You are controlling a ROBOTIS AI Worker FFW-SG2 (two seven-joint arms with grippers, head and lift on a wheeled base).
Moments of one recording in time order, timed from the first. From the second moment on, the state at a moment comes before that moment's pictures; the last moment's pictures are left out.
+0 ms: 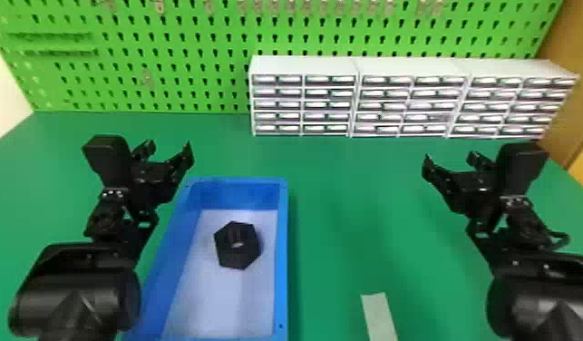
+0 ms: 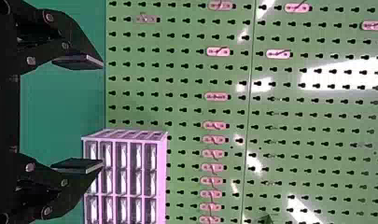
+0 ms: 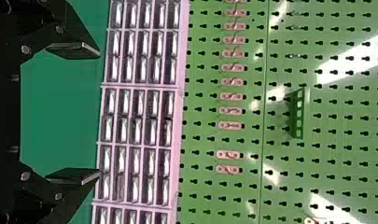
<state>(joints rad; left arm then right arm) -0.12 0.08 0.06 -1.58 0.11 0.08 -0.15 -0.12 -0.03 -0.17 -1.62 0.03 0.16 0.22</state>
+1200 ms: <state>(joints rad) -0.11 0.08 0.06 -1.58 0.12 0.08 -0.15 -0.12 -0.03 -0.17 -1.62 0.02 0.16 0.22</state>
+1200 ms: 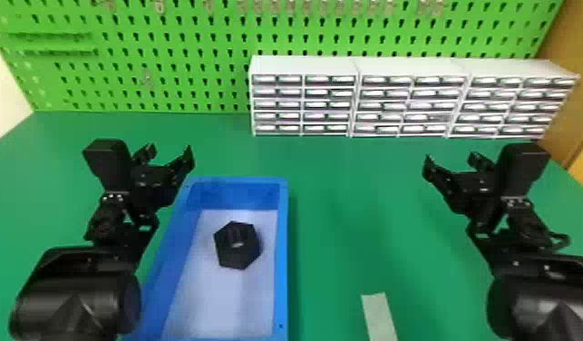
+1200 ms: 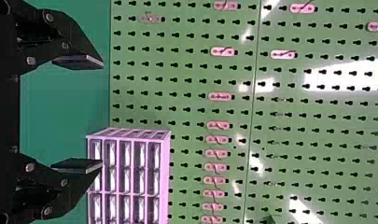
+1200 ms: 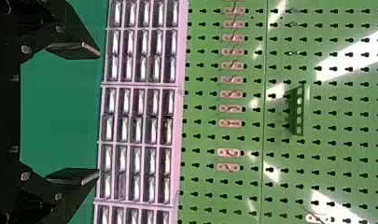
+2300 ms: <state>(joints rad) -0.11 0.08 0.06 -1.58 0.12 0.08 -0.15 -0.13 -0.03 -0.17 -1.62 0.02 0.17 0.22</state>
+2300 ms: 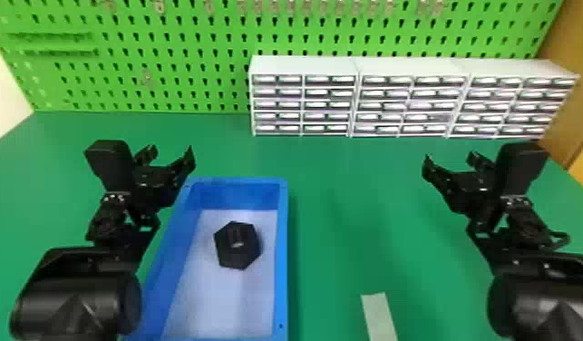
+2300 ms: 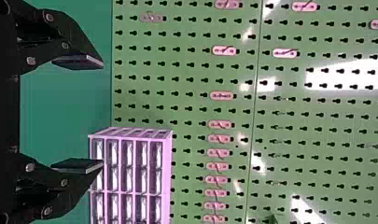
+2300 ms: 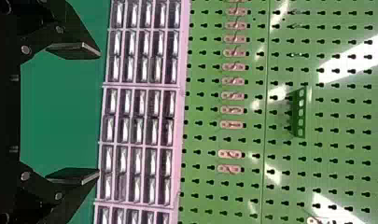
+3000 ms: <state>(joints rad) -0.11 0.08 0.06 -1.58 0.12 0.08 -0.15 -0.13 -0.03 -0.17 -1.62 0.02 0.17 0.22</state>
